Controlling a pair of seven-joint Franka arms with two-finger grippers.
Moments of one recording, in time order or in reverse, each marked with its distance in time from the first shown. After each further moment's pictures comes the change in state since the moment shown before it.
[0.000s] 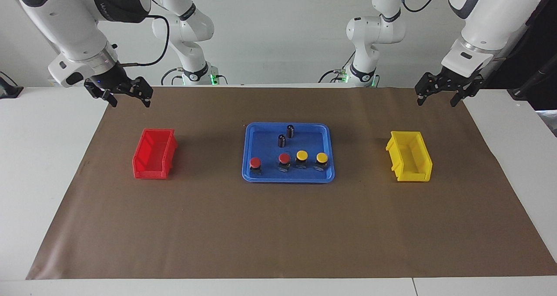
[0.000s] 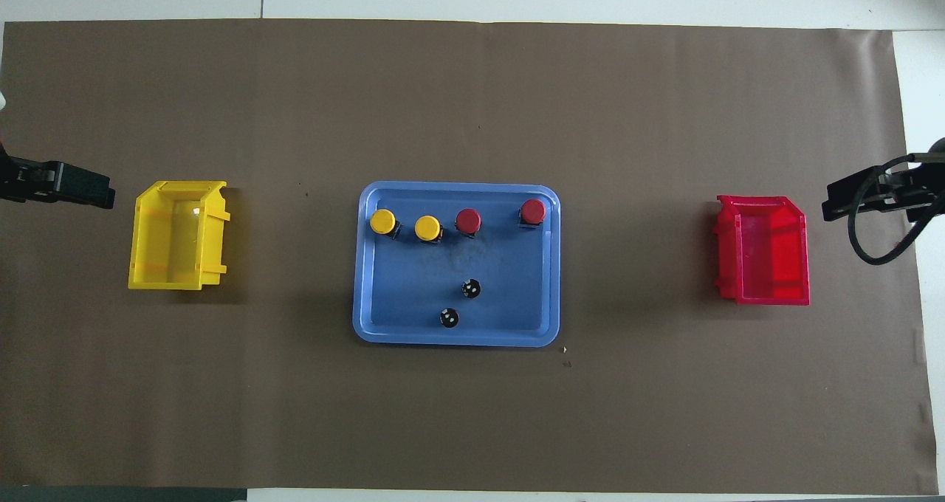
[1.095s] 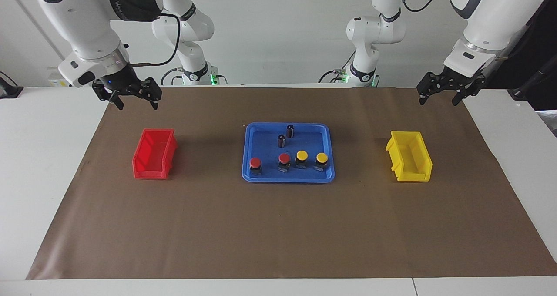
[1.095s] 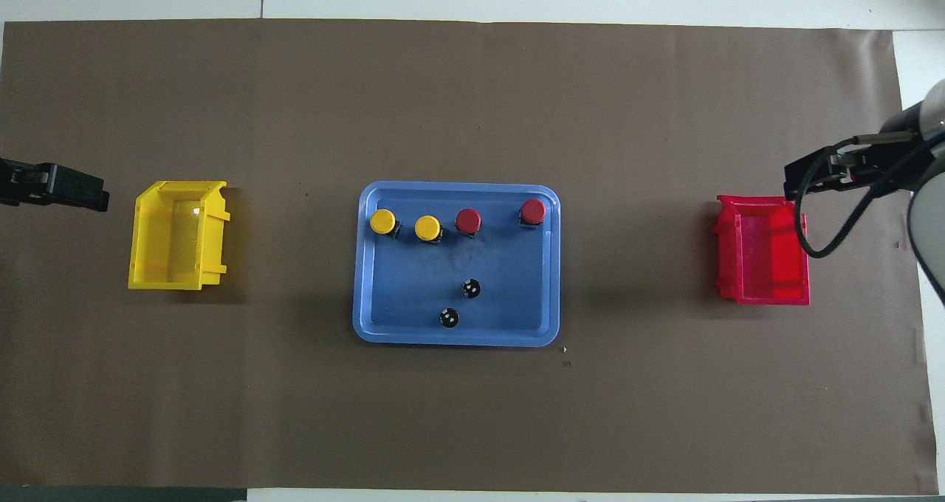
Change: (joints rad) left arm 0.010 -0.001 0.000 -0.001 0.002 -0.011 -0.001; right arm 0.135 0.097 0.028 0.117 -0.015 0.018 0.127
